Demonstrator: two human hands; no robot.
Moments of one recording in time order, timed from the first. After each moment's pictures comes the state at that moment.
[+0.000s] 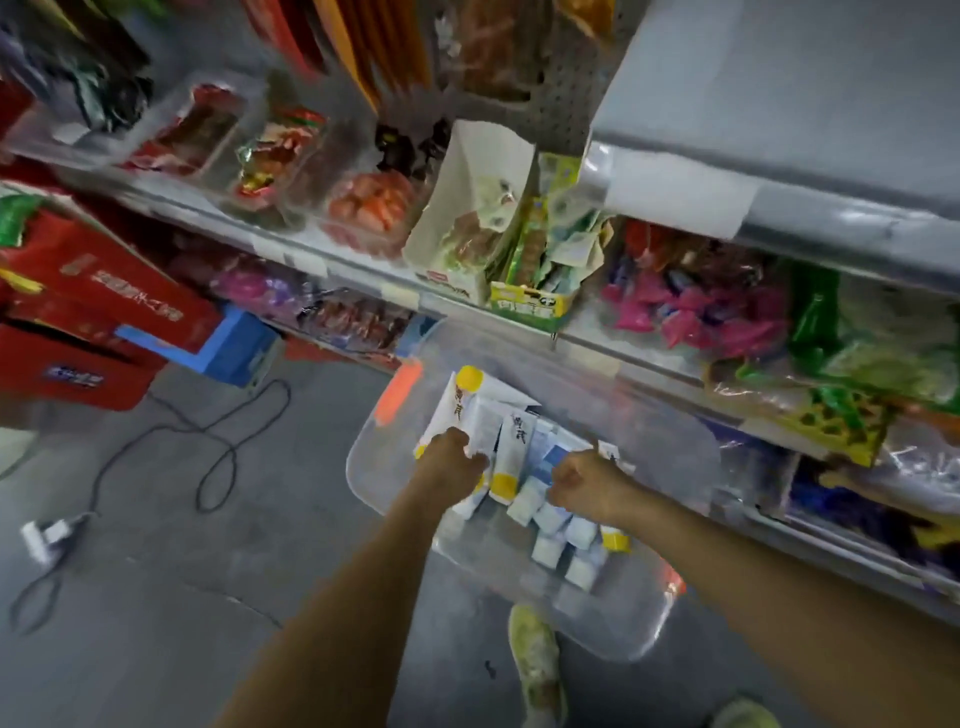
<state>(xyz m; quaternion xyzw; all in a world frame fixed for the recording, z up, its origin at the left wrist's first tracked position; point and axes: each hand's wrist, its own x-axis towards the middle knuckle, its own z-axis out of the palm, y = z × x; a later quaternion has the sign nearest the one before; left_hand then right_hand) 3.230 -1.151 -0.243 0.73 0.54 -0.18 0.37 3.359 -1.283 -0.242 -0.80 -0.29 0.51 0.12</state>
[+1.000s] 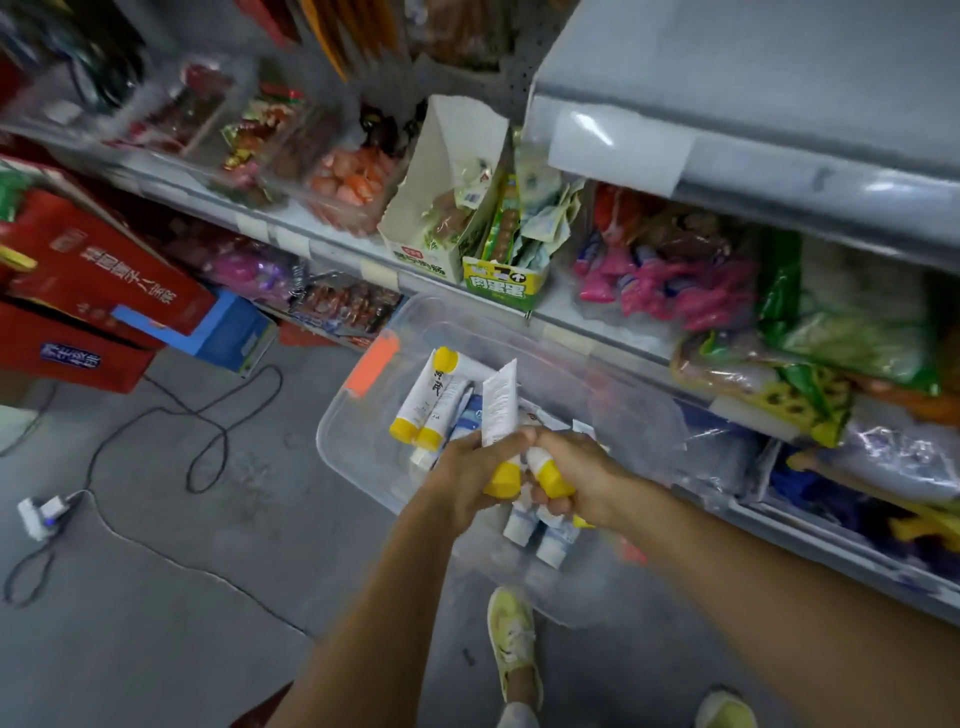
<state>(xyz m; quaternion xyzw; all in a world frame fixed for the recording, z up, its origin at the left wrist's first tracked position) 3.257 -1.241 -0.206 0.44 0.55 -0.02 0.71 3.366 -1.318 -0.219 -0.65 0.02 0.64 0.40</state>
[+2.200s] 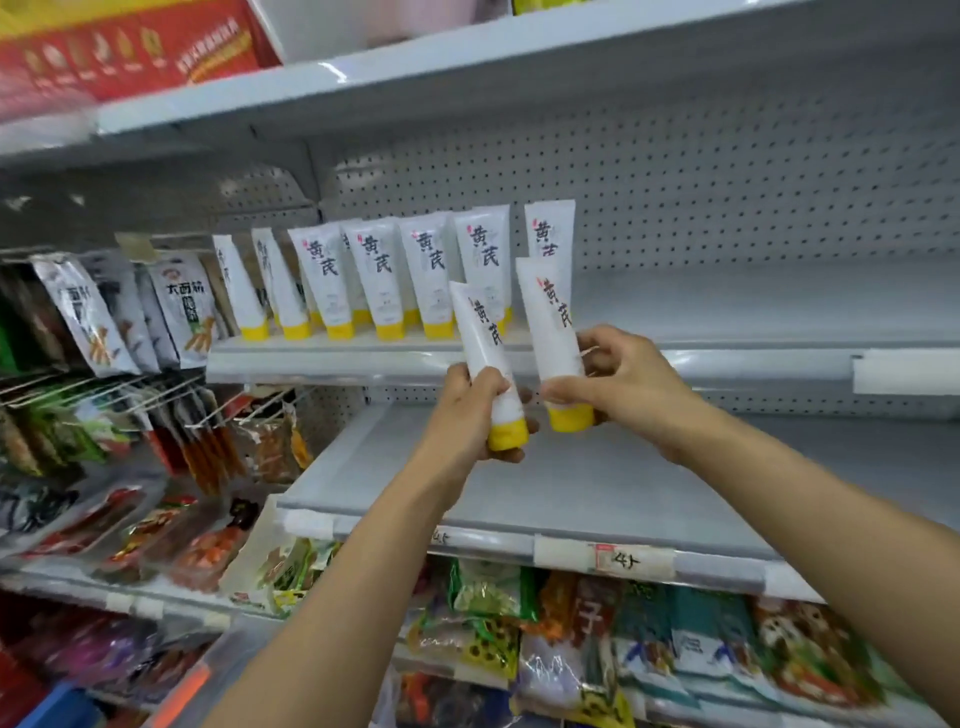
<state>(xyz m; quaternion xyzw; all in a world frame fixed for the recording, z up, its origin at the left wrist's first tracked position) 3.480 -1.544 0.236 0.69 0.17 0.24 0.66 3.578 -1.680 0.256 -0.73 -0.35 0.11 0.58</state>
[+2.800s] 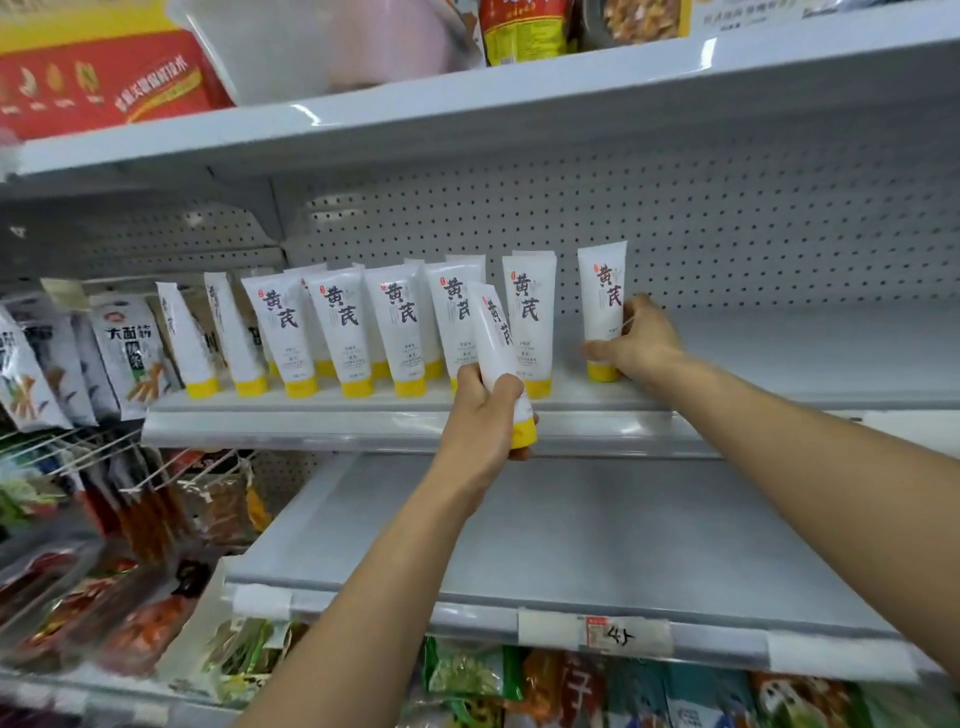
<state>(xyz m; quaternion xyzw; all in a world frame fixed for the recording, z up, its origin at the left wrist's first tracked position) 3.551 -1.536 0.259 0.71 0.14 0.29 0.63 3.714 -1.642 0.293 -0.83 -0.22 -0.07 0.51</state>
